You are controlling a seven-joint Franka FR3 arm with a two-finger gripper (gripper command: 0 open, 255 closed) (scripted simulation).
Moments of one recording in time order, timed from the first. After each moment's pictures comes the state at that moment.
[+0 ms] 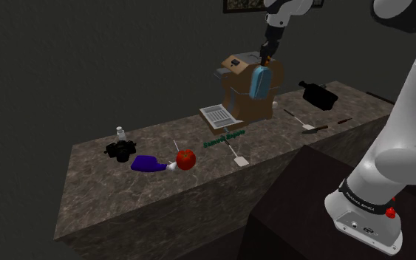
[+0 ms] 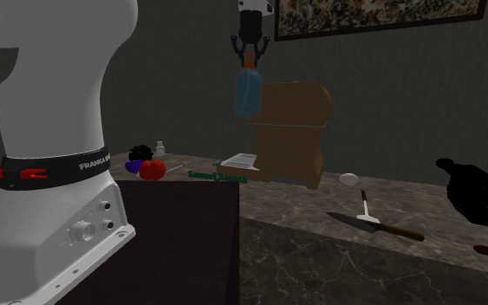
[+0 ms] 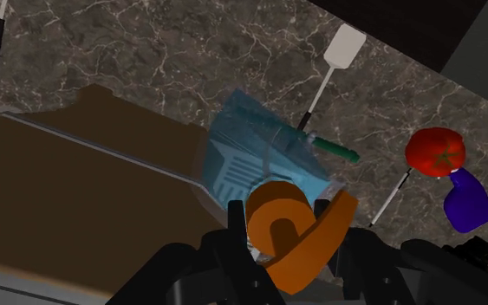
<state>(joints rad) -0.04 0.17 -0.48 -1.71 0.17 1.93 -0.58</state>
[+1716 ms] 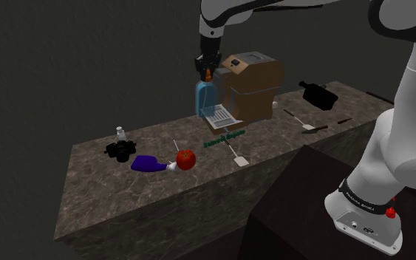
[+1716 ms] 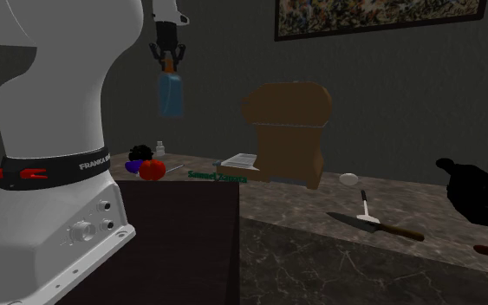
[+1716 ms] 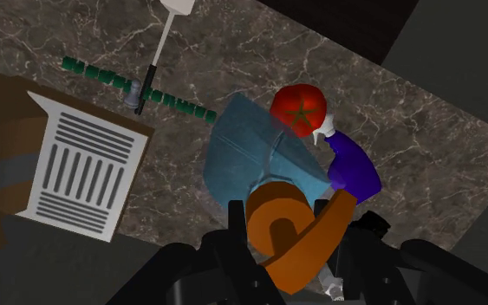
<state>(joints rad) 0.29 0.22 -0.25 -1.64 0.09 1.96 0.01</state>
